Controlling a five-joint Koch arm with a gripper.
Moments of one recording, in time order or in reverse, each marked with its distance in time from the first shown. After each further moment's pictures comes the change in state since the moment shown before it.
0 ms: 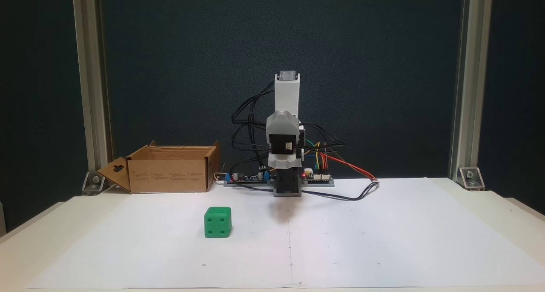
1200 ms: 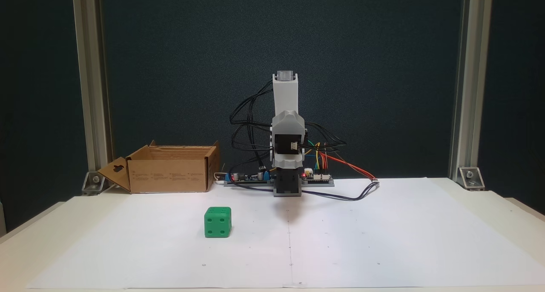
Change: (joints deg) arm -4.0 0.0 0.1 0.0 0.0
